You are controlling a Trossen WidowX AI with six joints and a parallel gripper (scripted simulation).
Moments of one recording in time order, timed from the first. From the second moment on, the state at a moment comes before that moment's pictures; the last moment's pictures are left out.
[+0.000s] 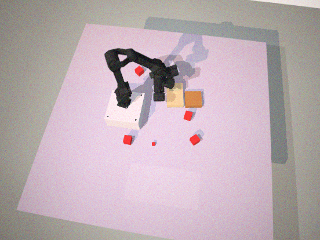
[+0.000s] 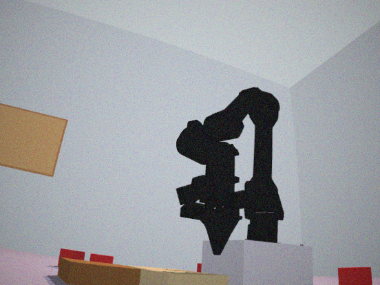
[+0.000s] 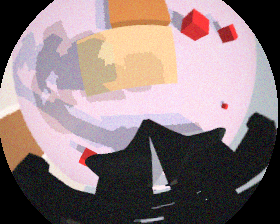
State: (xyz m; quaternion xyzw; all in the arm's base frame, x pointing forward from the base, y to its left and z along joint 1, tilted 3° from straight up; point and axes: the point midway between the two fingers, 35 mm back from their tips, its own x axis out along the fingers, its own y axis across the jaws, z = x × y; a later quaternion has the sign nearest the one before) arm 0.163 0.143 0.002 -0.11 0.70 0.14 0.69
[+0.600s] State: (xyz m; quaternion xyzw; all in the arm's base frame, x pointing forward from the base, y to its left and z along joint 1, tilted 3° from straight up) arm 0.184 0.134 -0.052 -0.10 0.70 0.14 0.69
